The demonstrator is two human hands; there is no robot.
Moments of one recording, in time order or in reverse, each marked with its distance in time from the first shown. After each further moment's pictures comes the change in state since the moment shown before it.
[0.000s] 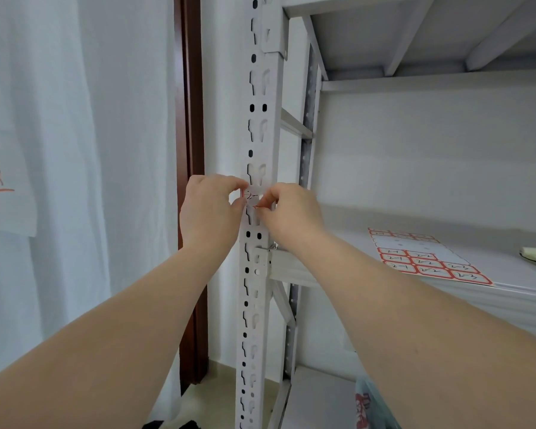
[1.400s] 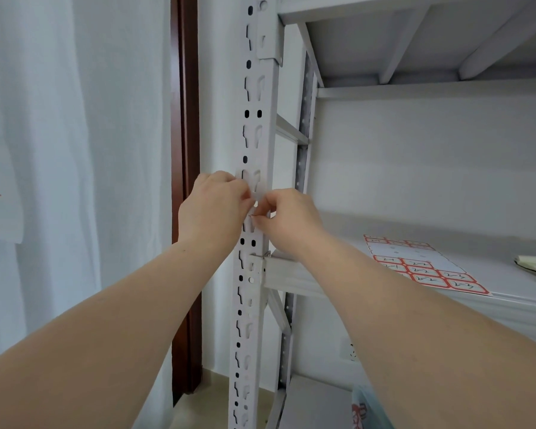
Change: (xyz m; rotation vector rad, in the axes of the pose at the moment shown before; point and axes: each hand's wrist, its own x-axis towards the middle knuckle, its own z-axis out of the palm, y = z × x) left_hand 0.009 0.010 -0.002 0.191 -0.113 0.122; right_hand 0.003 0.005 -0.008 -0.014 -0.069 -0.057
